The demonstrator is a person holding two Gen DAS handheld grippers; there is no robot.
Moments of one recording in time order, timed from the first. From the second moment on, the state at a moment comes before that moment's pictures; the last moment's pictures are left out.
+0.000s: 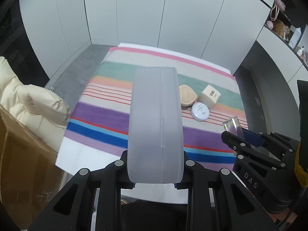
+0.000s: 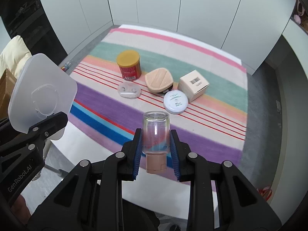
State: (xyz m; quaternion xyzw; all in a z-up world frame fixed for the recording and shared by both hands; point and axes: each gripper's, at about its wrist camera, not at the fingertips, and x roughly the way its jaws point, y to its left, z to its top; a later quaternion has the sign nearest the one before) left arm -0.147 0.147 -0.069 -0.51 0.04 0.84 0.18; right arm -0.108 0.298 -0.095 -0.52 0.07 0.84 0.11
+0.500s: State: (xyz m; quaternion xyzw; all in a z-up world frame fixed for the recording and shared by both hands) left arm -0.116 0.125 -0.034 -0.49 0.00 0.85 0.20; right arm -0.080 0.267 -0.044 -0.49 0.03 0.87 0.08
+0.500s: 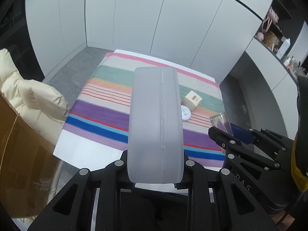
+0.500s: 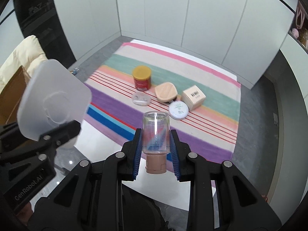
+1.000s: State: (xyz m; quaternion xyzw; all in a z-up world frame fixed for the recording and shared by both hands) left arm -0.119 0.071 -0.028 -0.46 -0.01 0.88 0.15; right arm -0.102 0.228 -0.031 -0.47 0.03 0.88 0.04
